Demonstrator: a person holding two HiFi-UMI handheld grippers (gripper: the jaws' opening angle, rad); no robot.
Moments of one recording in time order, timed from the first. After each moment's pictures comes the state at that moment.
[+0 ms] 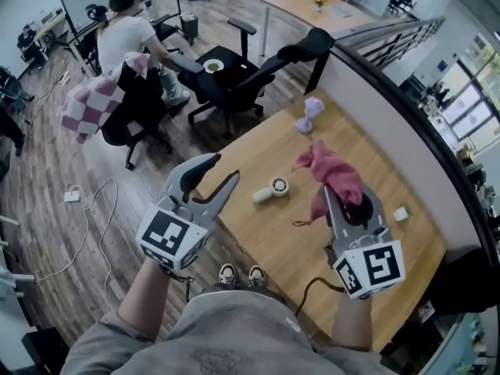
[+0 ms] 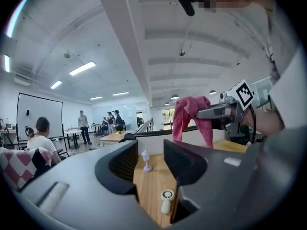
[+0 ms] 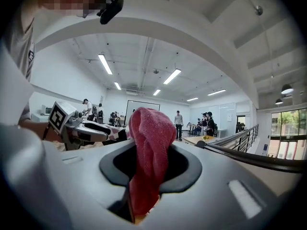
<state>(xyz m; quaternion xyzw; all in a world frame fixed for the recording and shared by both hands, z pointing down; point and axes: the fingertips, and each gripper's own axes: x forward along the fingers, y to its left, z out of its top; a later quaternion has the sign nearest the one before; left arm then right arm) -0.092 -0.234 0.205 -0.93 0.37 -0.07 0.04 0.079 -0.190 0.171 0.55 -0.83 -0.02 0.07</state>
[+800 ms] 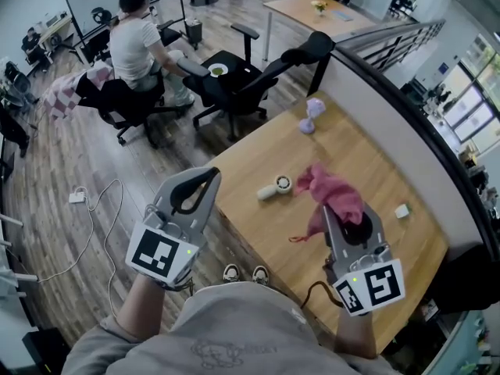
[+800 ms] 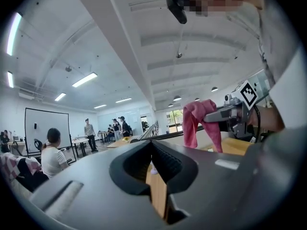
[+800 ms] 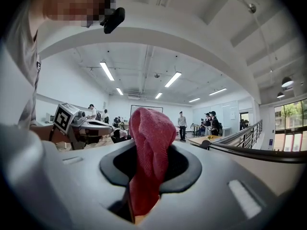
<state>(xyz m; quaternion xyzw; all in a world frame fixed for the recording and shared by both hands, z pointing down) -0.125 -0.187 0.173 -0.91 0.40 -0.07 0.06 0.059 -0.135 0.159 0.53 -0.85 -0.01 0.04</state>
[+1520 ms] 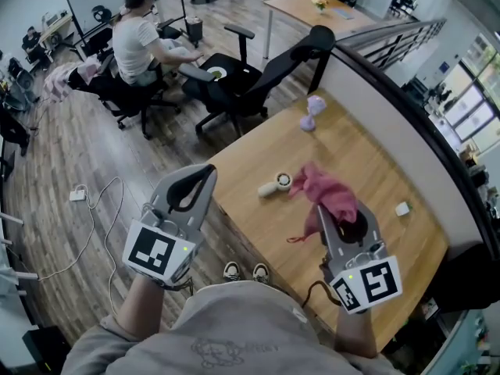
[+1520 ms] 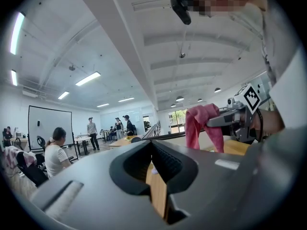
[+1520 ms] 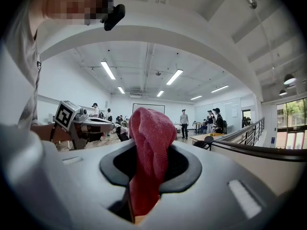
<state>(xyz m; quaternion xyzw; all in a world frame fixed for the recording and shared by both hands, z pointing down) -0.135 -0.179 0.169 -0.91 0.41 -0.07 0.05 0.048 -0.127 0.166 0.52 -0.85 0.01 0.04</state>
